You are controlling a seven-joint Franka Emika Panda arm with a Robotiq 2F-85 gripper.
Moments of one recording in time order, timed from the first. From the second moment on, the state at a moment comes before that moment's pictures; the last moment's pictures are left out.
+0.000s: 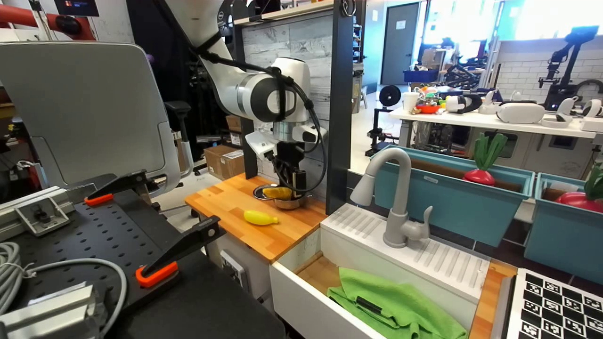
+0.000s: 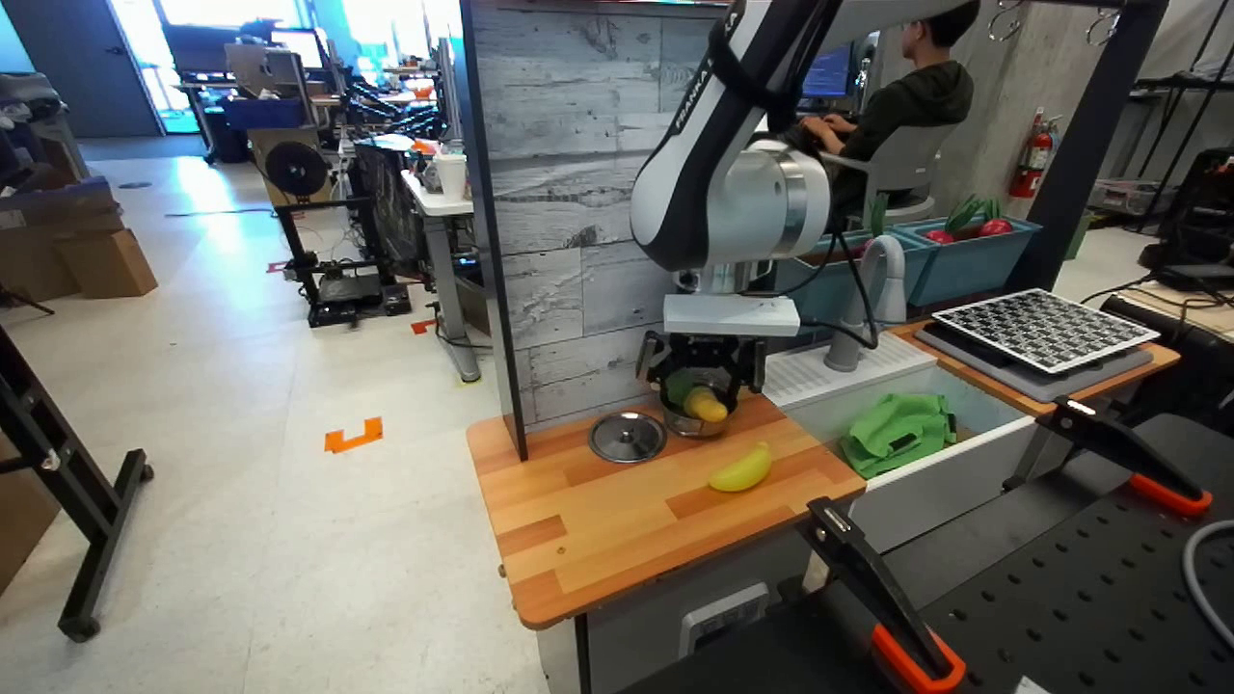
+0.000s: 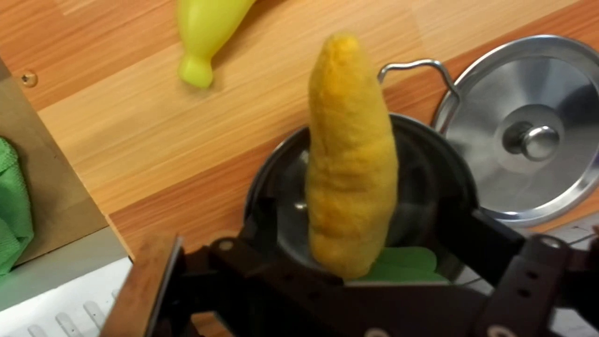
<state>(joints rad) 0.08 1.10 -0.02 -1.52 0.11 2.57 0.35</state>
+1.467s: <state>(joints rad) 0.09 0.89 0.00 -1.74 0.11 2.59 0.29</state>
